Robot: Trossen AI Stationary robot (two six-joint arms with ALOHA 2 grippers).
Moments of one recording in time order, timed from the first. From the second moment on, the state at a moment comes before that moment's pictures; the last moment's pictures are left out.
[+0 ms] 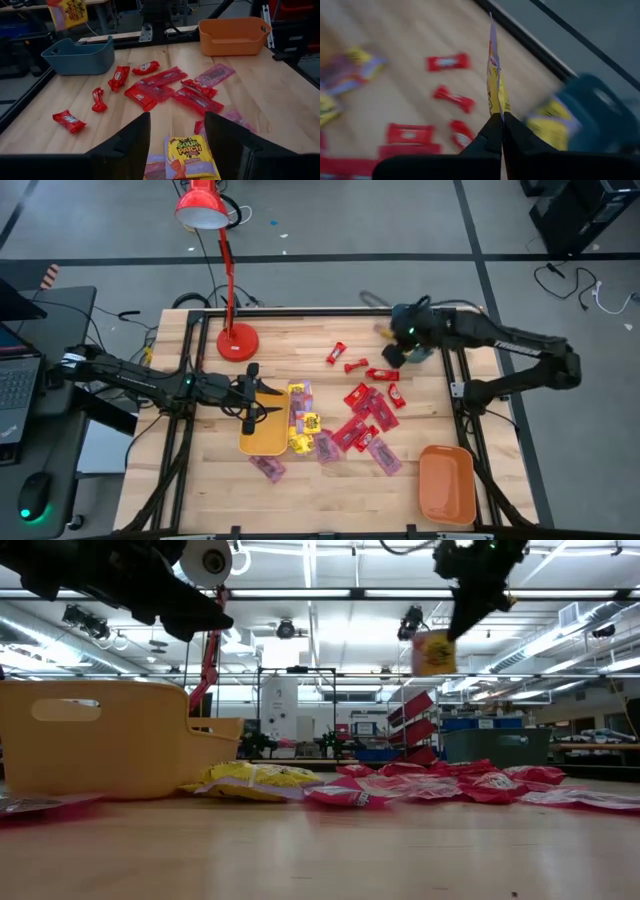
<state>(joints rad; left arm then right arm) -0.17 0.91 0.42 0.21 -0.18 0.03 -0.32 1.18 1.19 -1.01 0.31 0.36</state>
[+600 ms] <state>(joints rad) -0.17 0.91 0.42 0.21 -0.18 0.02 -0.83 1.23 1.12 -1.02 0.14 0.27</state>
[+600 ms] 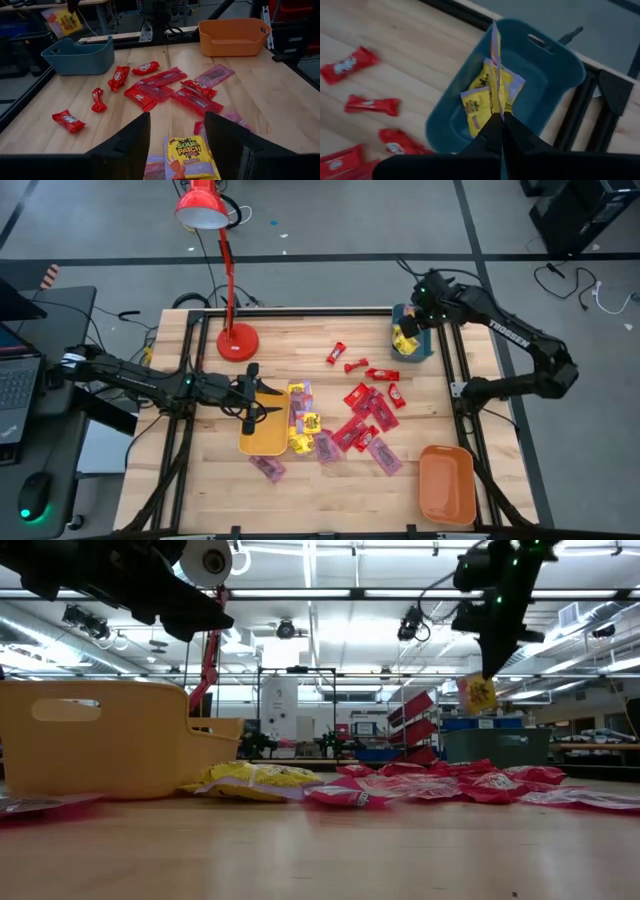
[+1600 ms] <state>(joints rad) -0.17 0.91 0.42 0.21 -0.21 0.02 -0.99 1.33 0.80 -0.60 0.05 0.20</state>
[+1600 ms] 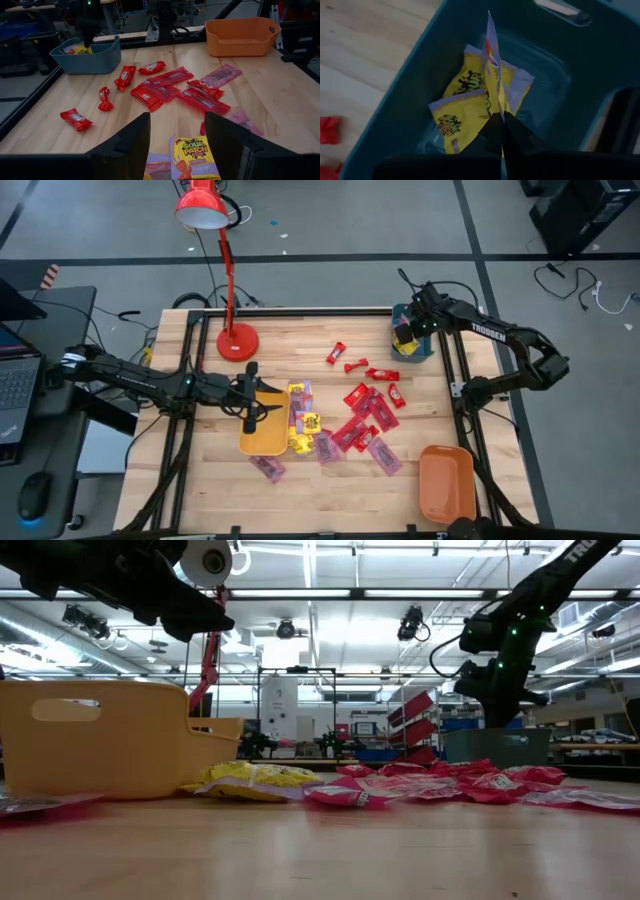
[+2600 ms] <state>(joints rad) -0.17 0.91 0.42 0.22 -0.22 0.02 -0.97 1.33 0.80 -0.64 0.14 0.27</state>
